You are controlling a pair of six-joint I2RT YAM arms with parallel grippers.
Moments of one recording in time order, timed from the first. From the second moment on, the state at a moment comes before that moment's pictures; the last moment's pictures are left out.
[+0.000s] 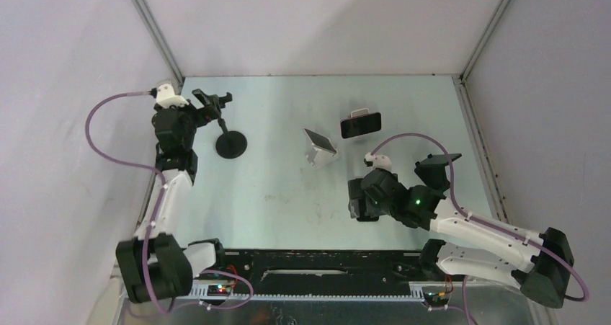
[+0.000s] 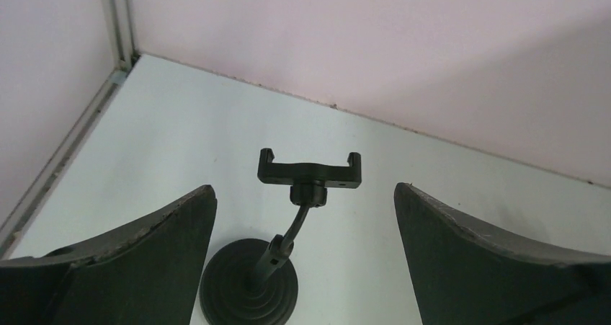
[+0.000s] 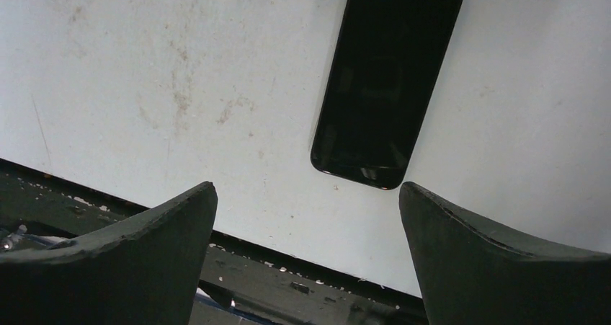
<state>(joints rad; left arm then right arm) 0.15 1.18 0.79 0.33 0.13 -0.31 0.98 0.99 0.70 -0.67 0.29 0.71</state>
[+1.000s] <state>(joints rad) 0.05 0.66 0.85 -0.53 -0.09 -0.37 0.83 0.84 0.71 -0.75 0.26 0.66</state>
